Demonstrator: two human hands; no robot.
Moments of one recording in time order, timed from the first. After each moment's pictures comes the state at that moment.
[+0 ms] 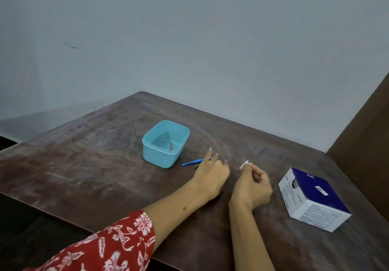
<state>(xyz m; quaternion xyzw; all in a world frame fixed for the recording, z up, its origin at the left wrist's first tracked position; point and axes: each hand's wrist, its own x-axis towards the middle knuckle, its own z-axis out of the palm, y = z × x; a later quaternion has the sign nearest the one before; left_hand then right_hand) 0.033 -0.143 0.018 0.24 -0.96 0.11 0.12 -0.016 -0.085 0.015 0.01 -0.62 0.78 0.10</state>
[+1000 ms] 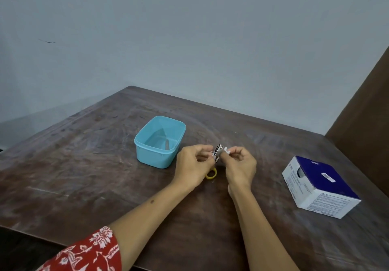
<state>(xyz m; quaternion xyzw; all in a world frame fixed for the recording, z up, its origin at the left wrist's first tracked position) 0.060 -0.167 0.004 0.28 -0.68 -0.54 0.42 -0.034 -0.113 0.004 0.20 -0.65 0.73 -0.06</state>
